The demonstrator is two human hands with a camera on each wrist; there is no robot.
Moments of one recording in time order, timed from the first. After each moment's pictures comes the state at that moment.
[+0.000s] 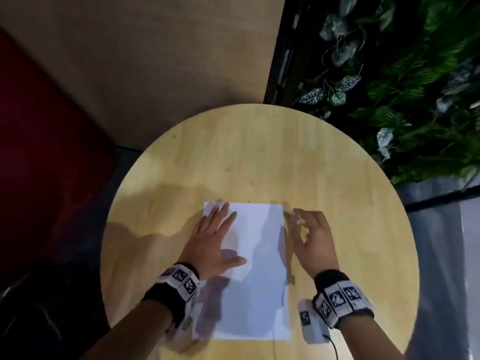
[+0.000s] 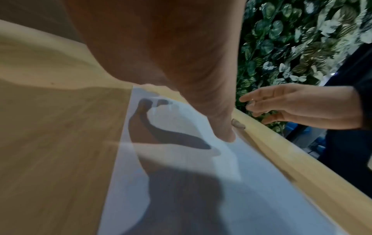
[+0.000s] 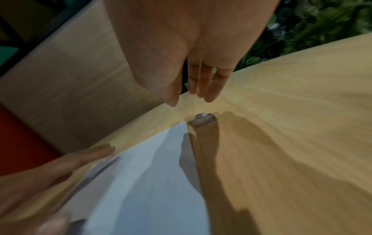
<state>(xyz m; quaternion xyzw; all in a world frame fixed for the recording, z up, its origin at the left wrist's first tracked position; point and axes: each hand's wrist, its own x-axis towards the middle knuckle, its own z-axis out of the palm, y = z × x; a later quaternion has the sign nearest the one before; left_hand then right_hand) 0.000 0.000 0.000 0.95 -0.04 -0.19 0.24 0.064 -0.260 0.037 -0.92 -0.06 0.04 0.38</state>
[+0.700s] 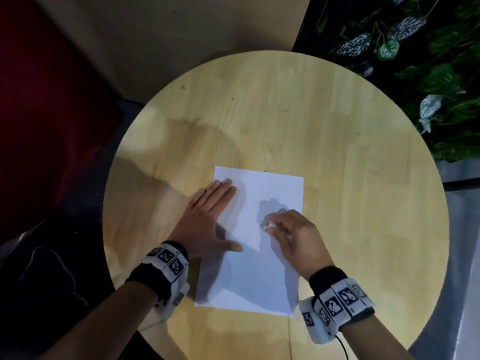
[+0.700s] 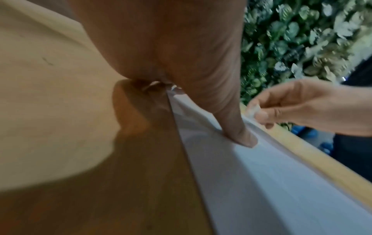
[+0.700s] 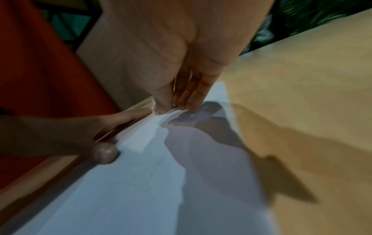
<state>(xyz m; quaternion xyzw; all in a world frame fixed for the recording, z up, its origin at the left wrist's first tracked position) -0.024 0.028 -0.022 0.95 -0.05 -0.15 0.26 0.030 -0.221 0.027 -0.89 -0.22 0.17 0.37</state>
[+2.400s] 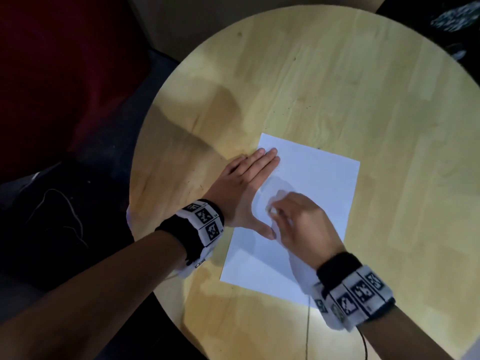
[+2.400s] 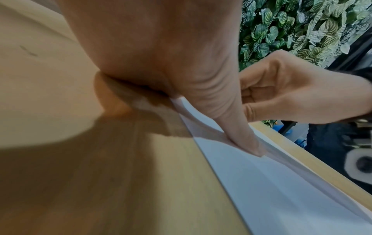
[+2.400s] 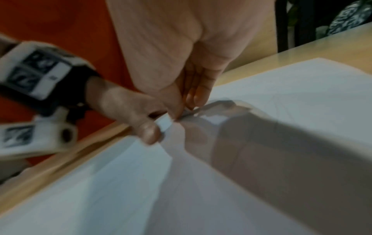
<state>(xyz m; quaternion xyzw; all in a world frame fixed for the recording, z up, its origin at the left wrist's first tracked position) -0.026 0.037 -0.030 0.96 -0.05 -0.16 0.21 0.011 -0.152 0.015 -0.88 -0.37 0.18 0.25</state>
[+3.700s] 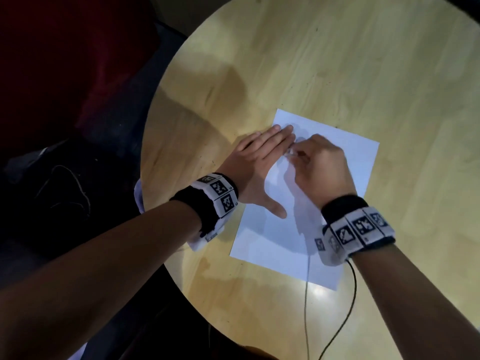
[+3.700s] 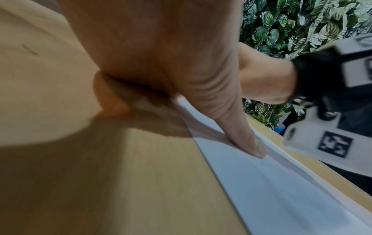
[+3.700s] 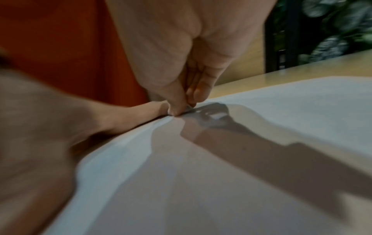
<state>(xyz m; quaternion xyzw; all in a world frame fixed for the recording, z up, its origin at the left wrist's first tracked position) -0.026 0.035 -0.036 0.97 -0.05 -0.12 0.20 0.056 -0.122 -0.001 -0.91 -0.32 0.11 0.24</state>
